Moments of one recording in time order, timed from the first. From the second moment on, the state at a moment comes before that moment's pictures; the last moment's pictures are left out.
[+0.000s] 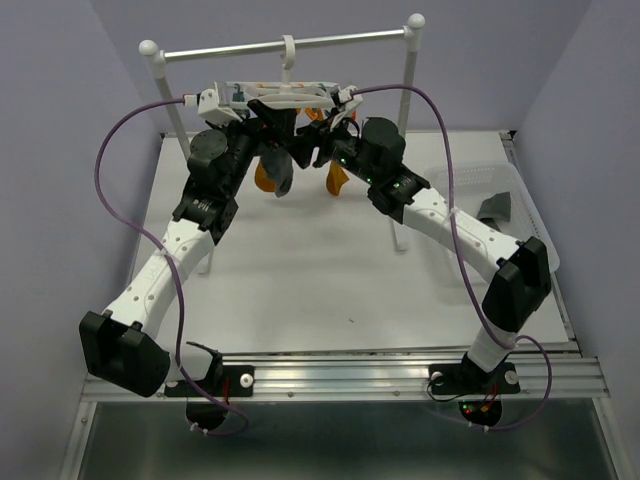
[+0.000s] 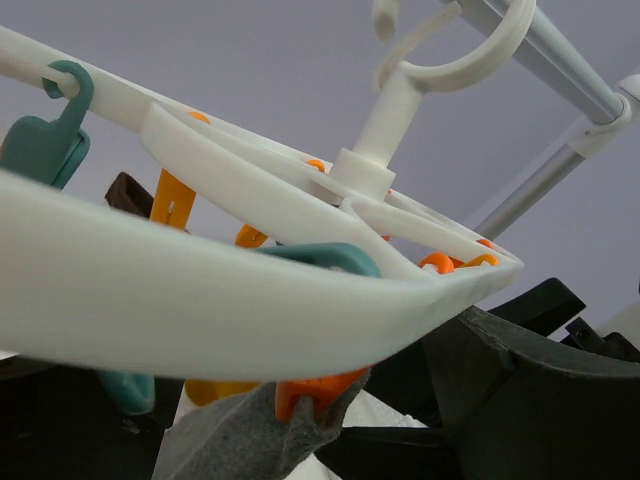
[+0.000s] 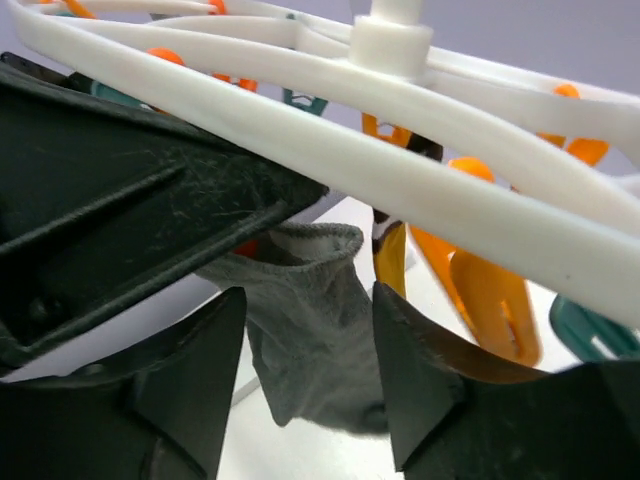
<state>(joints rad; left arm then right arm) -0.38 1.29 1.24 0.22 -0.05 -0.58 0.72 1.74 1.62 0.27 -0.18 0.27</state>
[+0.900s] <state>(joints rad) -0.38 1.13 1.10 0.18 -0.11 -0.62 0.72 1.38 1.19 0.17 0.16 0.14</state>
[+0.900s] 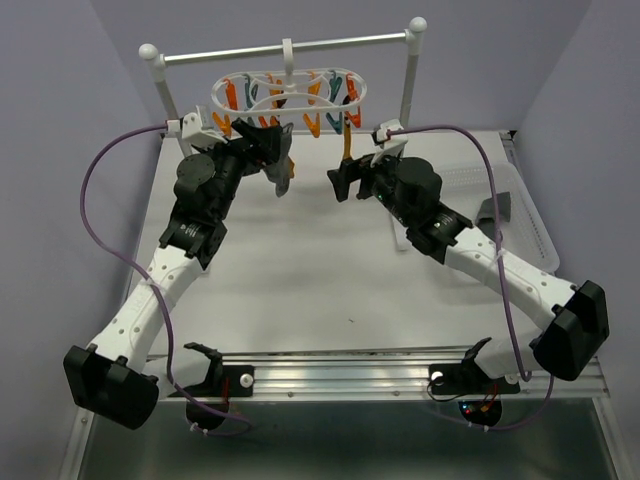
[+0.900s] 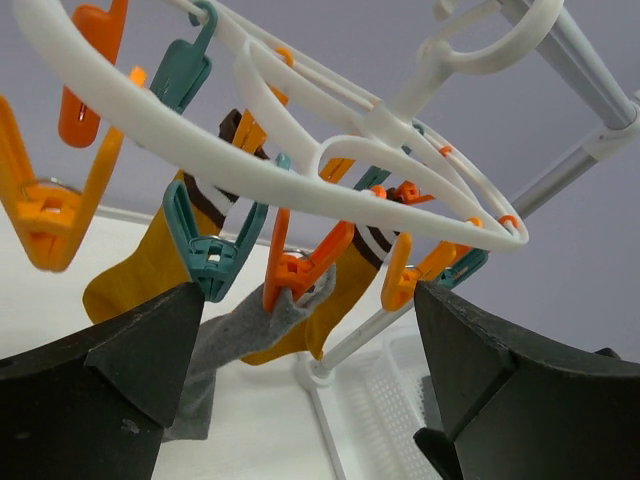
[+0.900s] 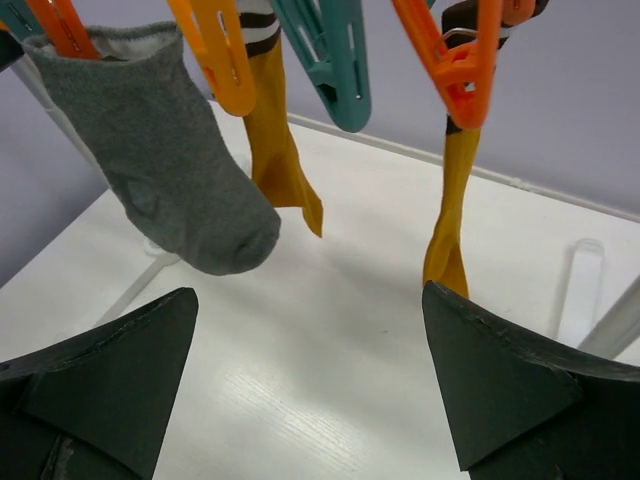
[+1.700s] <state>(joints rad) -0.37 0.76 0.90 0.09 -0.16 -0.45 0.60 1.27 1.42 -0.21 0.06 -0.56</state>
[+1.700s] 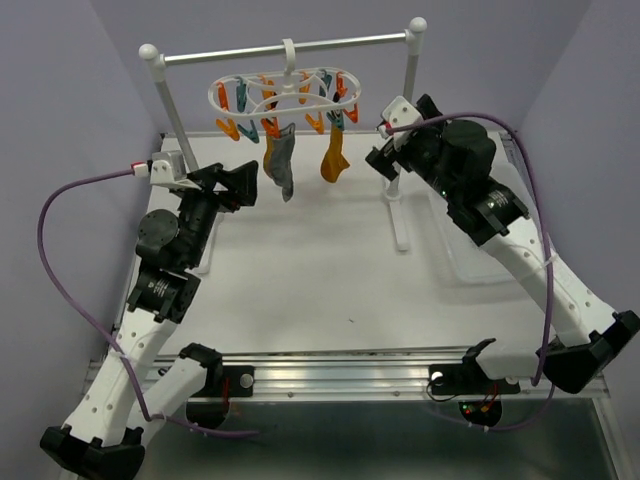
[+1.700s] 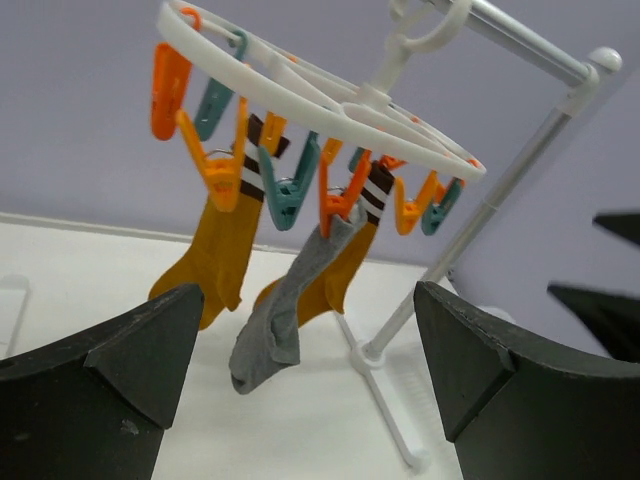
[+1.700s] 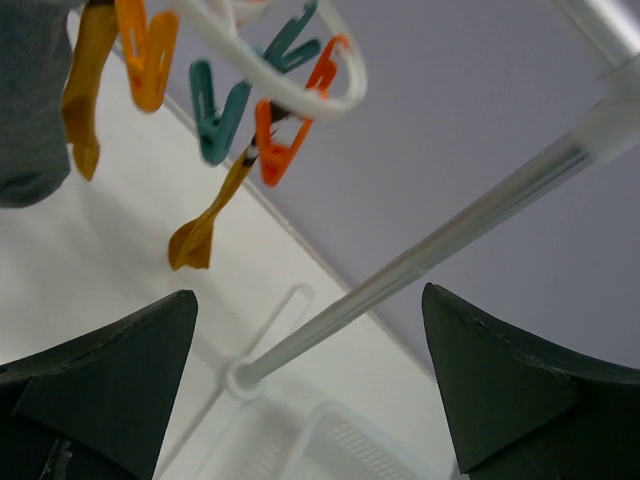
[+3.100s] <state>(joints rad) -0.56 1.28 1.10 0.22 0.03 -0.38 0.51 1.58 1.79 -0.28 -0.07 -0.81</state>
